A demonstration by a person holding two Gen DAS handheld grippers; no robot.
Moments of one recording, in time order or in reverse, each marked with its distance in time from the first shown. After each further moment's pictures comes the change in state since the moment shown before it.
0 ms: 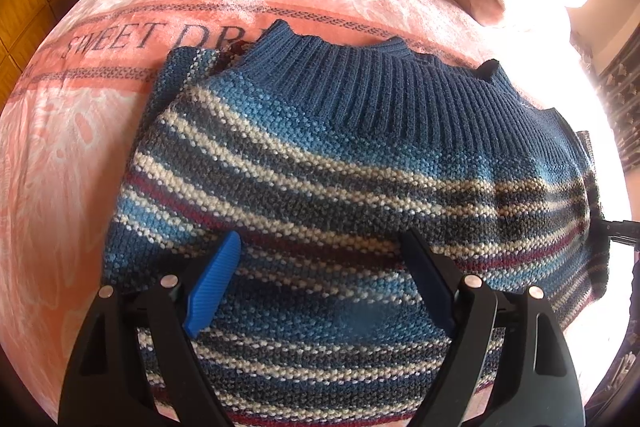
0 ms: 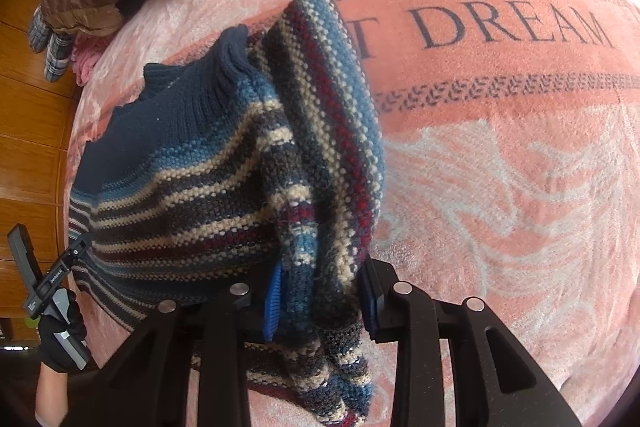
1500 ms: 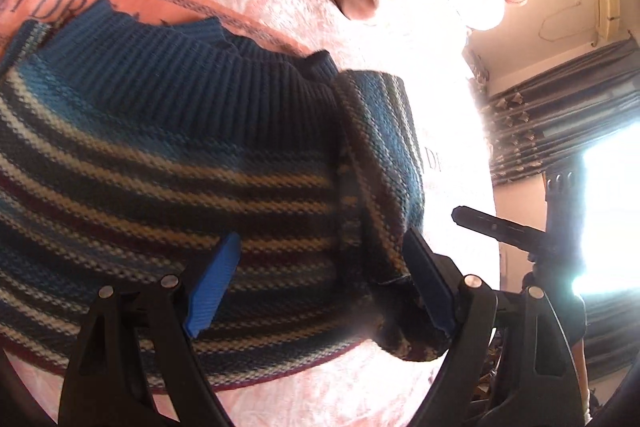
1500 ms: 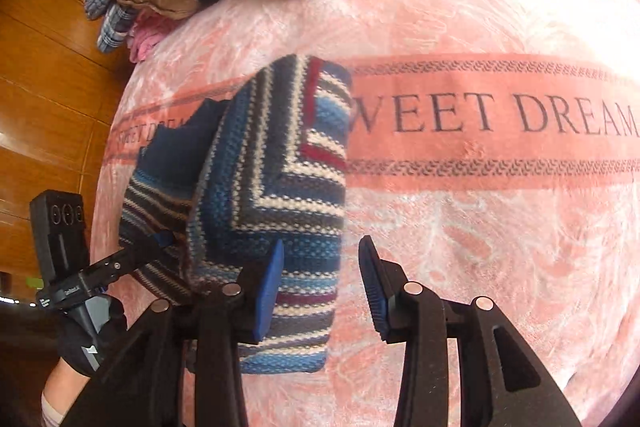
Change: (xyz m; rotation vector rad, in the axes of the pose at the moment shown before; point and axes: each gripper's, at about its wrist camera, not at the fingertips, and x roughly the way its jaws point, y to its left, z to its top) left arm -0.003 -0.094 -0.001 -0.103 0.129 -0.537; right arm -0.043 0.079 0.002 -0.146 -0.027 0.063
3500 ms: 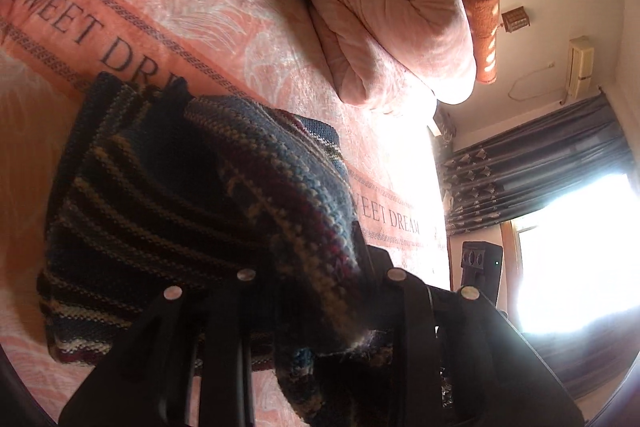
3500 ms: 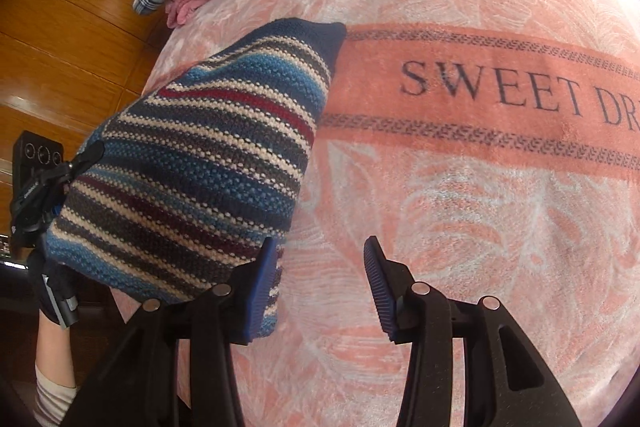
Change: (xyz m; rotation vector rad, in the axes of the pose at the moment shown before) left arm -0.134 0.058 0.018 -0.105 -0.217 -0.135; right arm 0.033 0.078 -0.023 -0.117 0.059 0.105
